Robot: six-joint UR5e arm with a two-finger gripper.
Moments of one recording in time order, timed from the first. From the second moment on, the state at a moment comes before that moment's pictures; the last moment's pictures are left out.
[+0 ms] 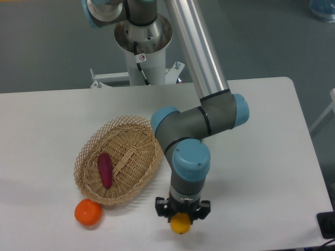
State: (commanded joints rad) arm 2.39 -2.21 -1.34 -0.96 1.50 0.54
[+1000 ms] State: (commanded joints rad) arm 2.58 -2.14 -1.34 -1.02 1.59 0.93
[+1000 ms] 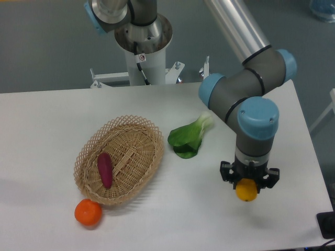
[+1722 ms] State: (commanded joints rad) arm 2.59 -2.11 -1.35 -1.07 1.66 1.07
